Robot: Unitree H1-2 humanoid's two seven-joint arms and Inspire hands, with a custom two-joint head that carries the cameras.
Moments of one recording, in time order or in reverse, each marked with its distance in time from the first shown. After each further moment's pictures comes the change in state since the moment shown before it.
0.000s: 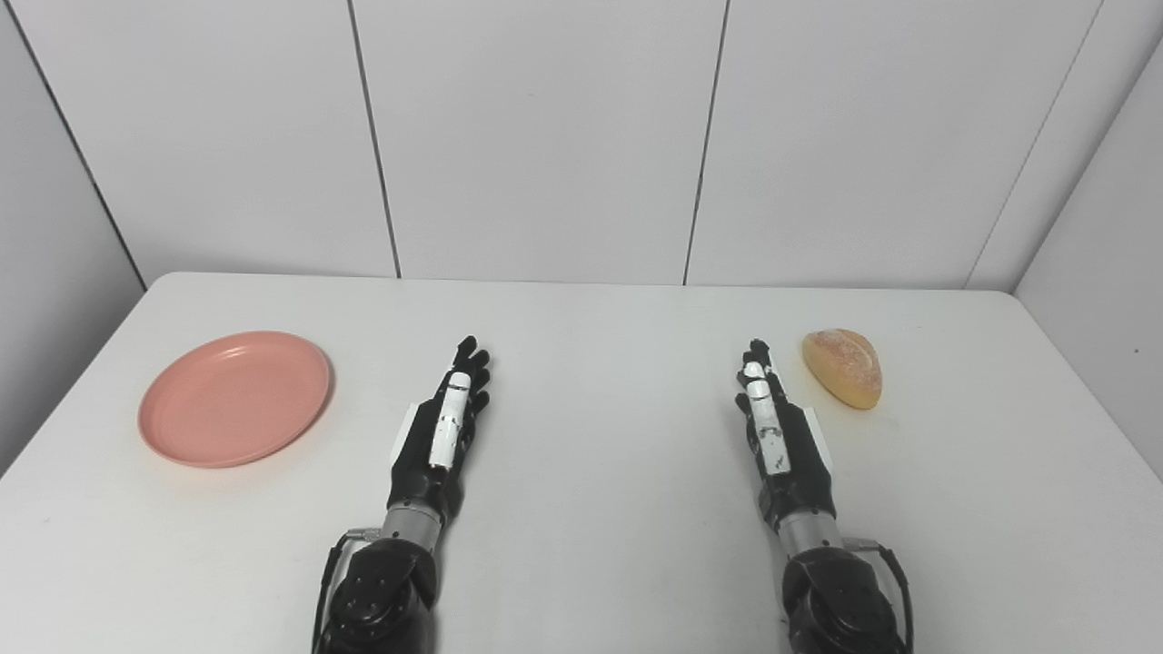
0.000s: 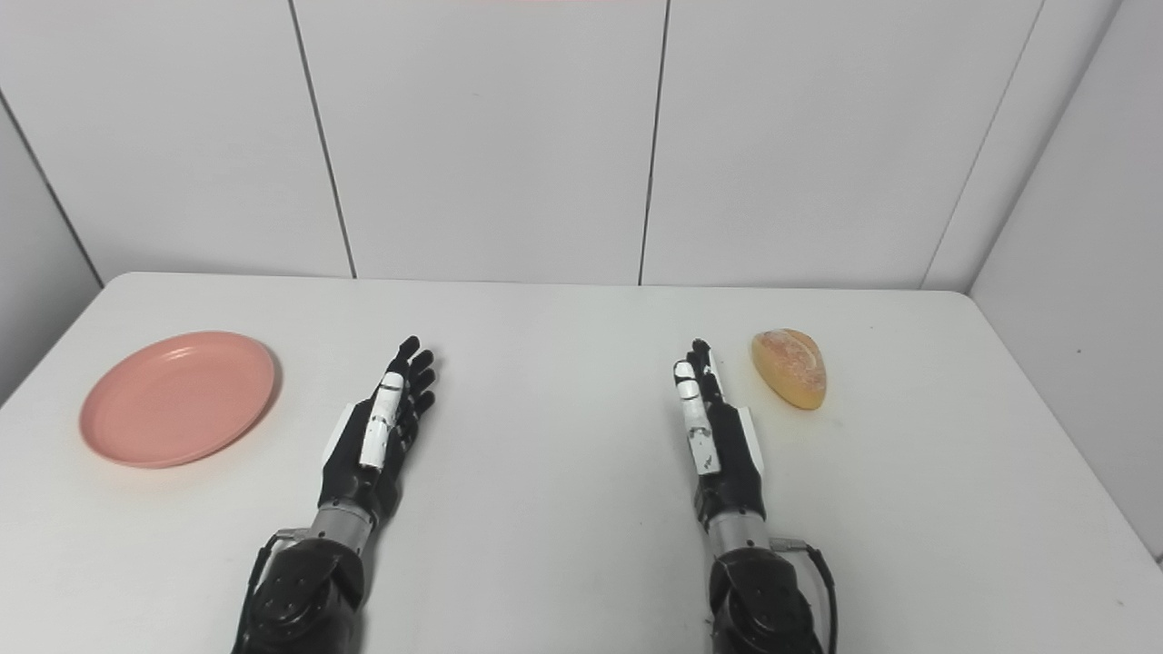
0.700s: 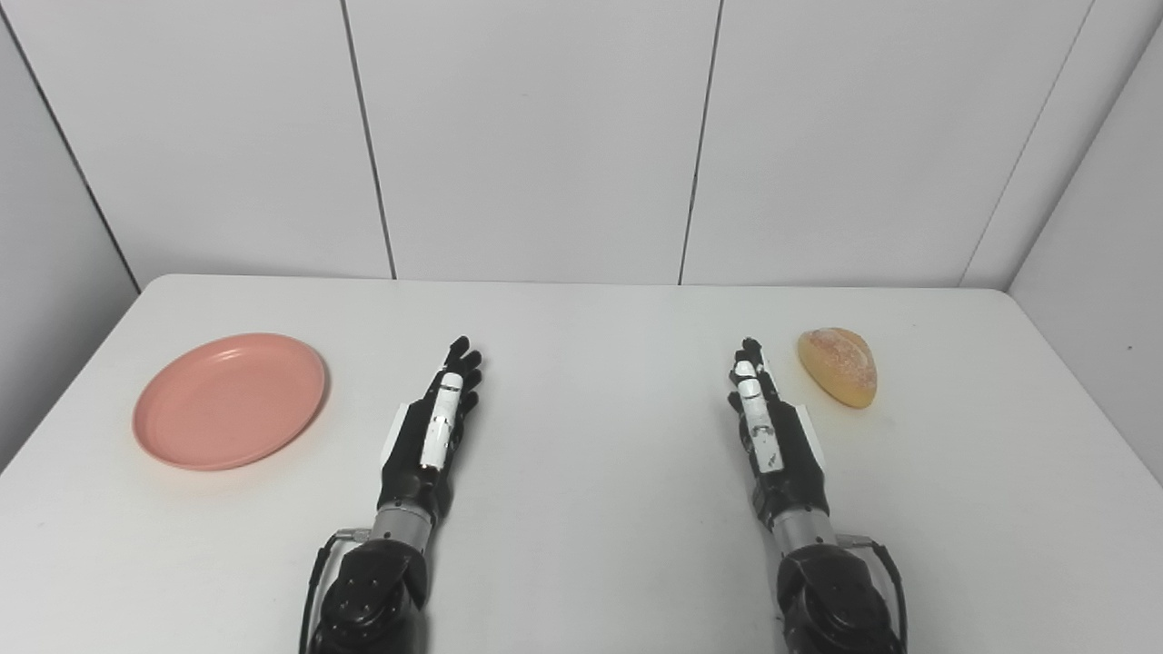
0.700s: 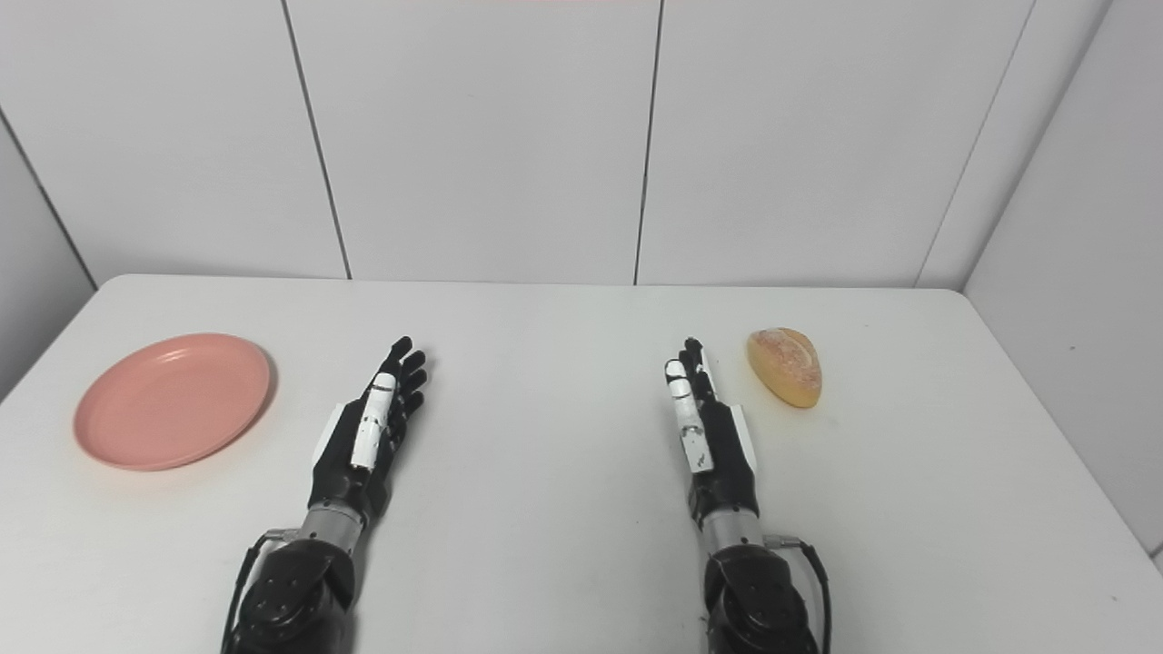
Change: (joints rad) left arm 0.000 0.012 -0.005 -0.005 0.027 0.001 0.015; right arm -0.004 -0.001 0.003 0.005 0.009 0.000 0.007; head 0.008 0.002
